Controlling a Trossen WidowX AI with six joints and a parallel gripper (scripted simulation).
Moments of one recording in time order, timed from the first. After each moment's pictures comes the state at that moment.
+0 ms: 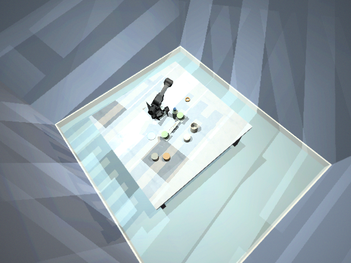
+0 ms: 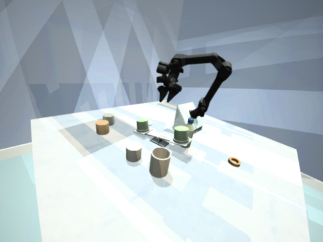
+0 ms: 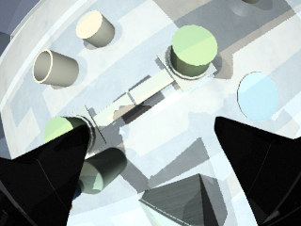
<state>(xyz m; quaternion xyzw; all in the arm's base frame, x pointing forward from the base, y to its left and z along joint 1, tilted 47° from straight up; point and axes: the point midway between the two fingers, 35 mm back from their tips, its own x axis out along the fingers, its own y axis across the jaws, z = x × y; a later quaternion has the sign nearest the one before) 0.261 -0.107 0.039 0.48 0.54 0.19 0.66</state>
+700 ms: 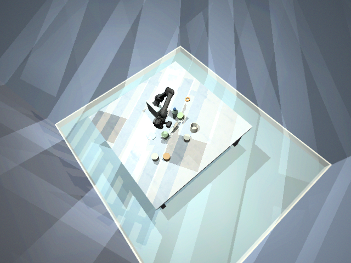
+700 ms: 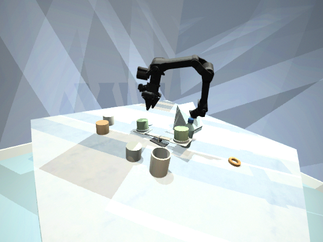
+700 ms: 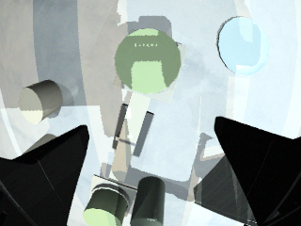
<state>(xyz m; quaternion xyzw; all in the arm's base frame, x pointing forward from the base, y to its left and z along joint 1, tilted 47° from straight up) 0.327 -0.094 -0.026 0.57 0.69 -0.02 0.45</state>
